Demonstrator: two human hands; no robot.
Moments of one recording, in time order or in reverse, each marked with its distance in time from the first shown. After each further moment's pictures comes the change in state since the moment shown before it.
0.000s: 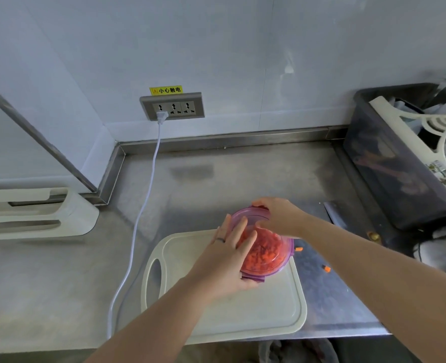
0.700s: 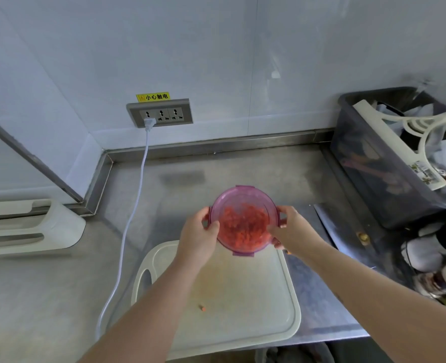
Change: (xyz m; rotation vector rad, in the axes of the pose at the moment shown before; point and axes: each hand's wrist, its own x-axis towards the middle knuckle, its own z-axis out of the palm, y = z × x) left_hand 0.026 -0.016 -0.034 -0.952 0.358 -0.626; right_hand -0.037 0.012 0.017 0.678 0.238 0.429
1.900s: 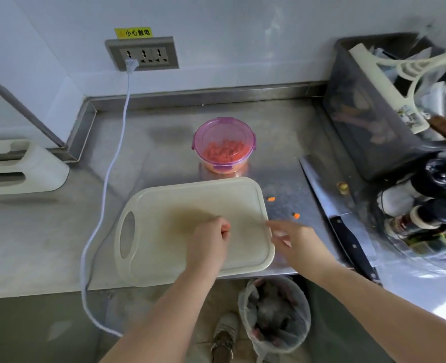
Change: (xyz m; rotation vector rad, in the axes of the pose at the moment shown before) left_hand -0.086 -0.061 0.072 0.500 -0.032 0.072; right_hand -0.083 0.104 -0.002 -0.301 -0.069 -0.303
